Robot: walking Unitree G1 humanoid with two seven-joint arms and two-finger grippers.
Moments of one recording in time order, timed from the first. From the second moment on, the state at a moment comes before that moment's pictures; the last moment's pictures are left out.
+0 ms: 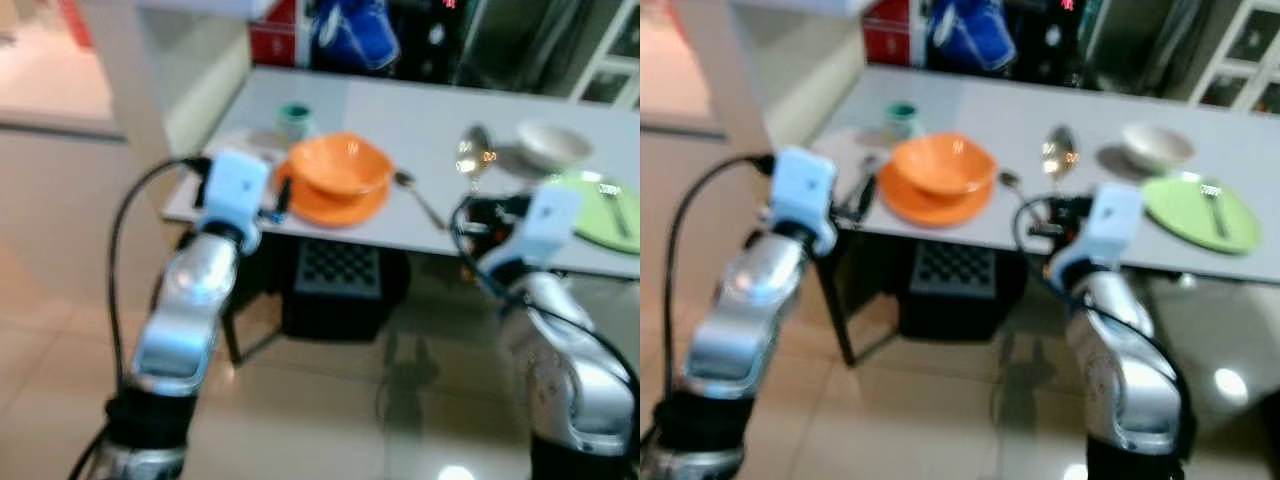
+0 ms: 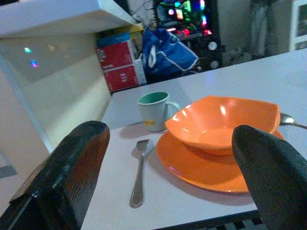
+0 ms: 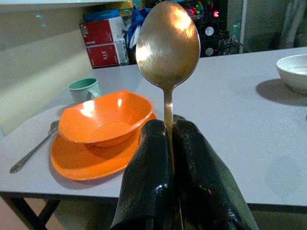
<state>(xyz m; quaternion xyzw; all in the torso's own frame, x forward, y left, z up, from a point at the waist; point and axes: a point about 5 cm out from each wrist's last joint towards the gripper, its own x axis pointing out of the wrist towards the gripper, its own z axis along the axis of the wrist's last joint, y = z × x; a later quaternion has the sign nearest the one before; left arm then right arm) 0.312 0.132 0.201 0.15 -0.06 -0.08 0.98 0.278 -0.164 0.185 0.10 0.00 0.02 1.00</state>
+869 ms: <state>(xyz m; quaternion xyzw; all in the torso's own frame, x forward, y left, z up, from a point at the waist) 0.313 0.126 0.194 0.15 -0.05 -0.09 0.98 0.277 -0.172 0.175 0.09 0.04 0.00 1.00</state>
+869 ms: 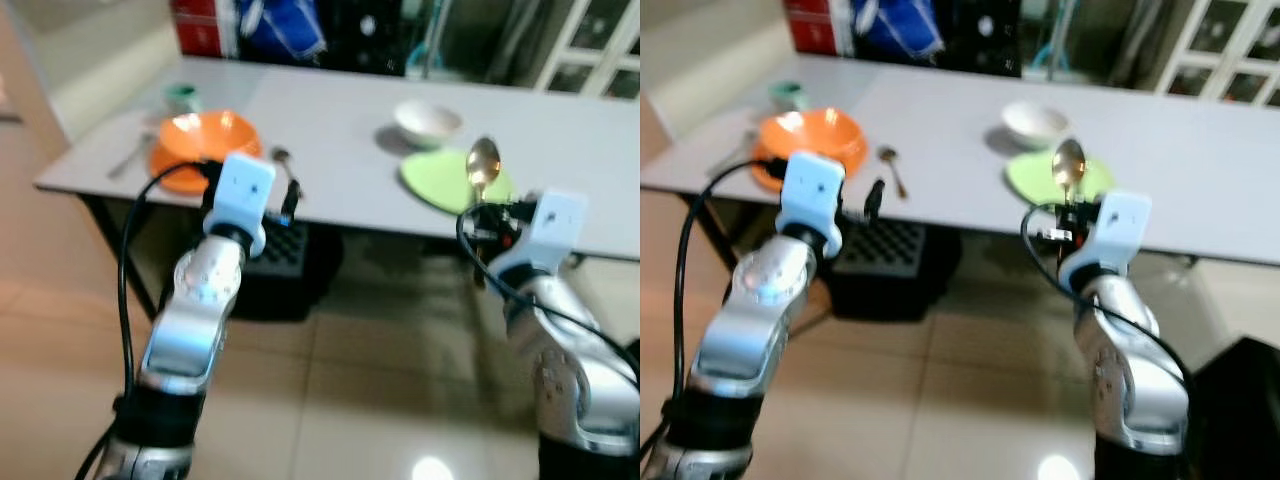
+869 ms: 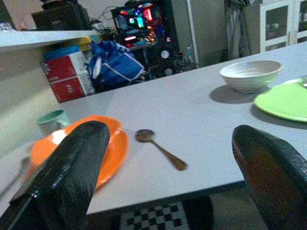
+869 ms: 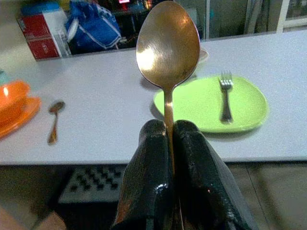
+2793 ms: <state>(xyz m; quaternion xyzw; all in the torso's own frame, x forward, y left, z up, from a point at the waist) 0.313 0.128 0.200 0.13 -0.06 -0.10 0.98 0.280 -0.160 0.162 0.09 0.07 0.02 0.99</state>
